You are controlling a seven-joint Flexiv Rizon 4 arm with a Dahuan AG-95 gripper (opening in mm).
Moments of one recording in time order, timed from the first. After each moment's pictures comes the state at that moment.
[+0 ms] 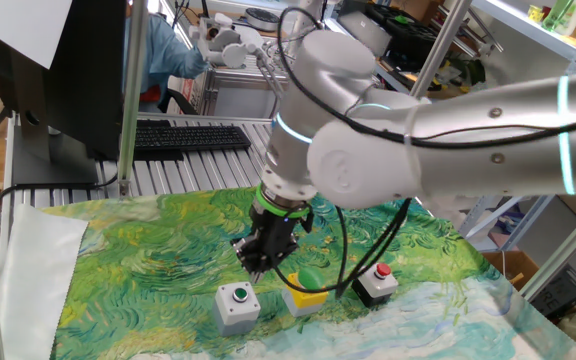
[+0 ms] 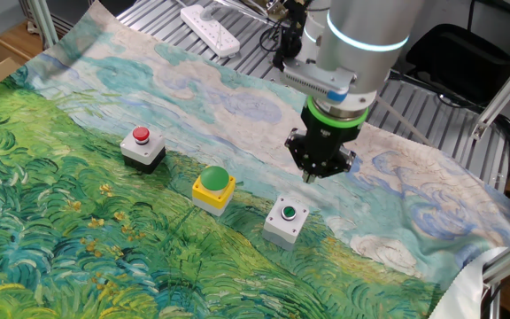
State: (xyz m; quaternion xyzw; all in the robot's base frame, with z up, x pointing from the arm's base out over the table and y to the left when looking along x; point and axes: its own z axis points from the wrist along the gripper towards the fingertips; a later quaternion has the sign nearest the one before) arm 0.464 0.163 0.162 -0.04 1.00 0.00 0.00
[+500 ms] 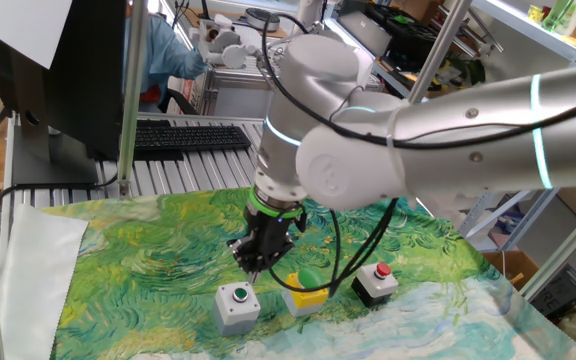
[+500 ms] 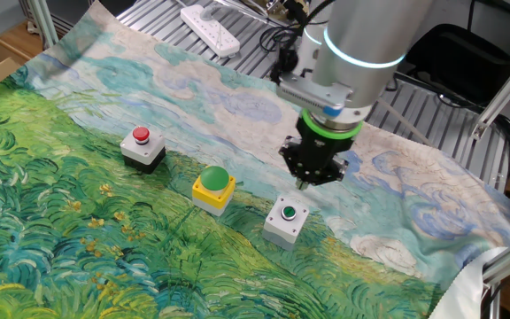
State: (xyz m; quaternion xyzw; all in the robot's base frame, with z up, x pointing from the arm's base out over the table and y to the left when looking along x) arm 0.477 0.150 0.145 -0.04 1.00 -0.01 0.01
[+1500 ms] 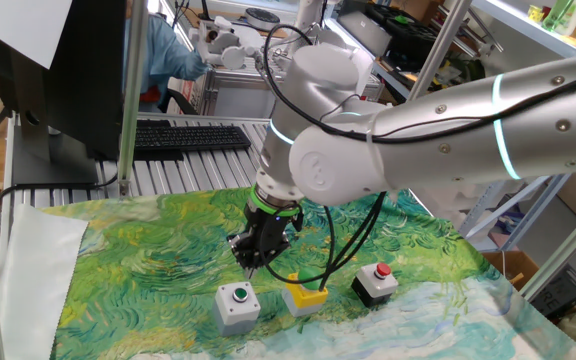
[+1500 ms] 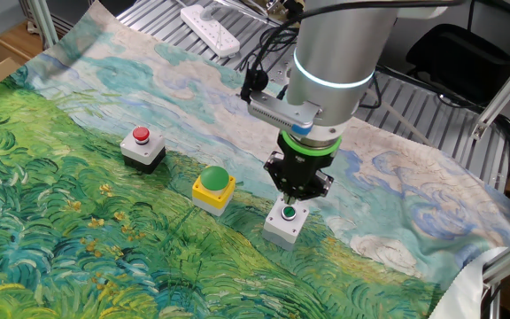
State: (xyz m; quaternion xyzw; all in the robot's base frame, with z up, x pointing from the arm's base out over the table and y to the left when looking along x) arm 0.500 0.152 0.125 -0.01 1.00 0.01 0.00
